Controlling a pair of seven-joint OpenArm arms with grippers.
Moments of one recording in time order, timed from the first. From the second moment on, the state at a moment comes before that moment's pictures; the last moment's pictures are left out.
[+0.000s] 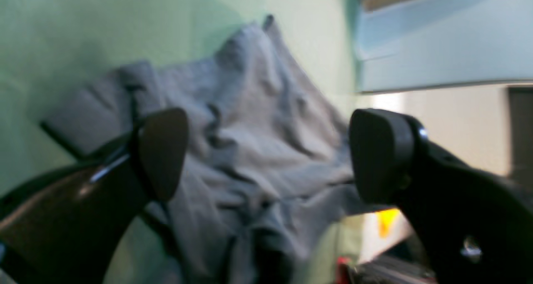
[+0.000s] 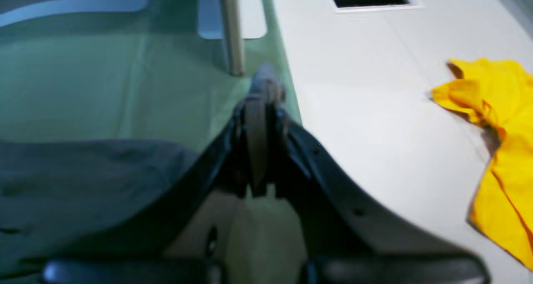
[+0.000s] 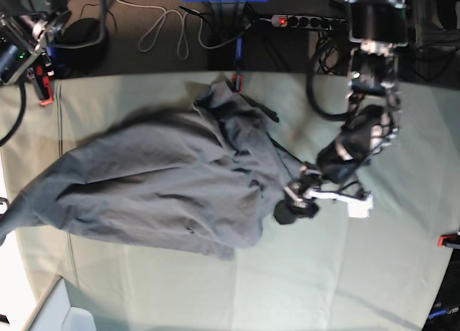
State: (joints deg) left arm -1.6 -6.8 -1.5 82.1 -58.7 1.4 35.1; right arm 8.9 19.4 44.8 83.9 12.2 36.0 -30.5
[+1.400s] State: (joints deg) left arm -6.1 0.3 -2.3 69.0 -35.5 13.6 33.1; right arm 3.2 18.0 44.9 83.9 12.0 36.0 -30.4
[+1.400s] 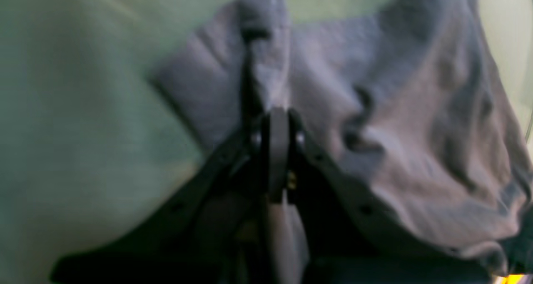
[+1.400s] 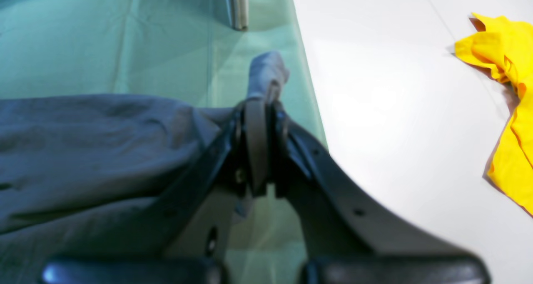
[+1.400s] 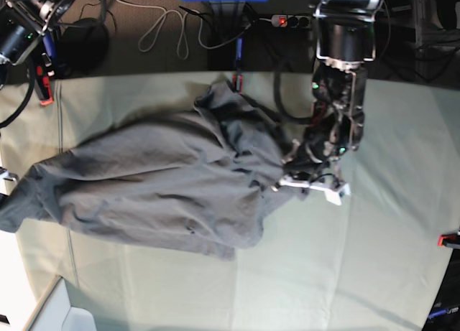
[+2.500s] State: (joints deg) left arm 11.1 0.8 -45.9 103.7 -41.6 12.7 34.7; right arm 9.2 13.4 29.3 89.9 11.9 35.7 -30.9
